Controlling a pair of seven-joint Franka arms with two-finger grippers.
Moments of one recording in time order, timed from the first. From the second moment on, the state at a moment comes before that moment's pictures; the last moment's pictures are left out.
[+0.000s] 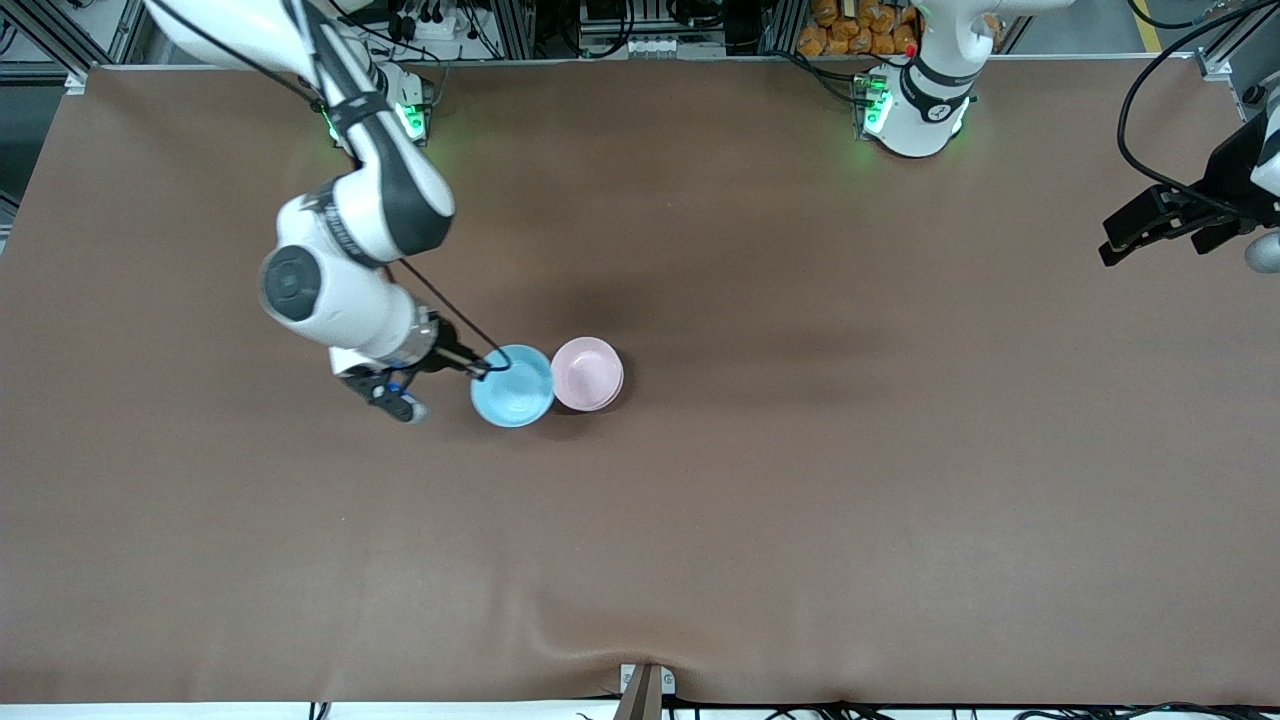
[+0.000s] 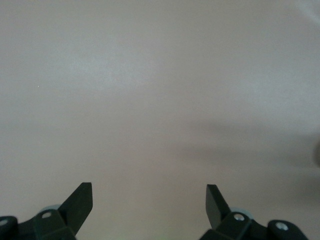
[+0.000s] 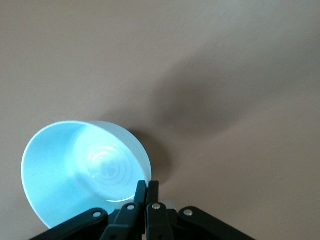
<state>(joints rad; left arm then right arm) -0.06 -0.02 -0.01 -1.52 0.01 1.53 -0.20 0.34 0.34 0.11 -1.88 0.29 2.23 0.84</state>
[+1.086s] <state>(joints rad) -0.07 -0.01 -0.02 -1.53 0.01 1.55 -0.20 0.49 0.43 0.10 -1.90 0.29 2.33 0.95</state>
